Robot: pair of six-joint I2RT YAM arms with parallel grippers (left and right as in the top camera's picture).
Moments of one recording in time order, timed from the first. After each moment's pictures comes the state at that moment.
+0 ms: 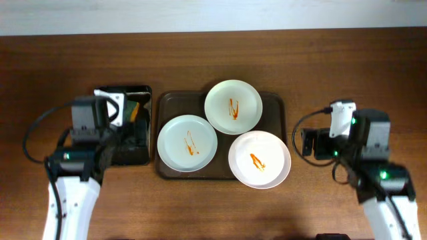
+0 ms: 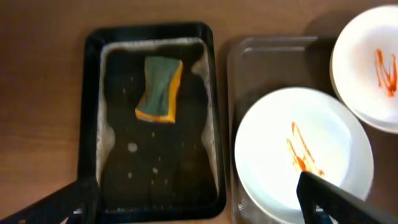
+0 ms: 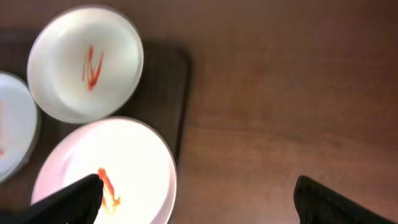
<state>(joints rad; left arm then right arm) 0.00 1.17 1.08 -0.82 0.01 0.03 -0.04 1.02 0.95 -0.79 -0.12 -0.05</state>
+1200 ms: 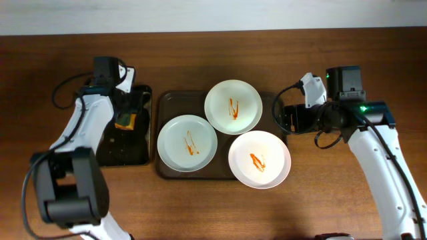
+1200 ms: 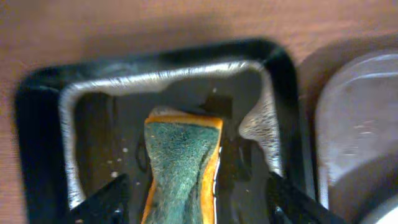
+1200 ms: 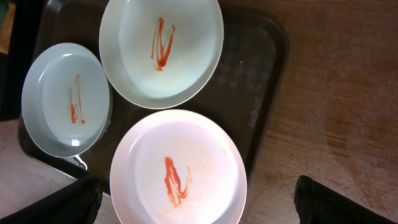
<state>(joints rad) 0.07 1.90 1.34 -0.57 -0.02 0.17 0.05 1.43 1.25 -0.95 -0.34 -0.05</state>
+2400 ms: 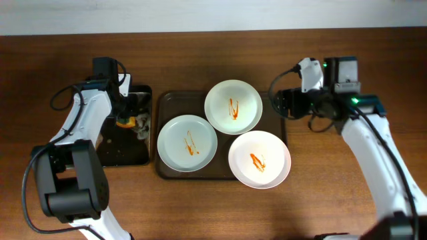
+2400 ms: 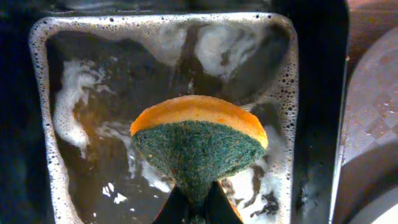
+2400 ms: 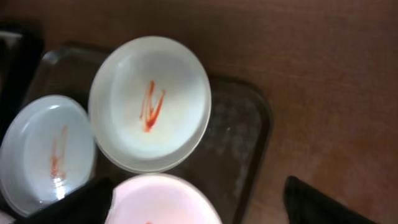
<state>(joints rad) 0.08 1.93 1.40 -0.73 -0.01 0.07 0.05 1.54 1.26 -0.68 -0.33 -0.05</state>
